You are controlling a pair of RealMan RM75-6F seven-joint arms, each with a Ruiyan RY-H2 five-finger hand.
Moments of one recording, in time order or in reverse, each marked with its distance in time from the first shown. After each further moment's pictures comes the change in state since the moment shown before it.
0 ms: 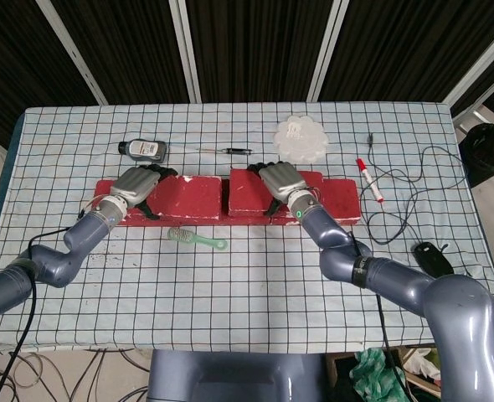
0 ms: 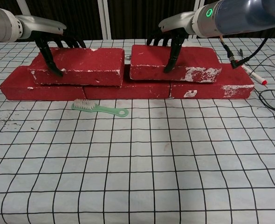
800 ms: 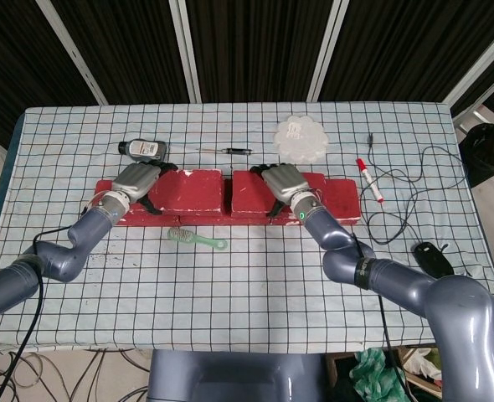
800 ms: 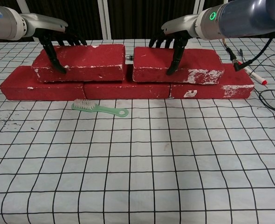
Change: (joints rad) left arm -0.030 -0.025 0.006 0.046 -0.066 -0.009 0.001; right arm -0.010 -0.005 -0.017 0.008 -0.041 0.007 0.039
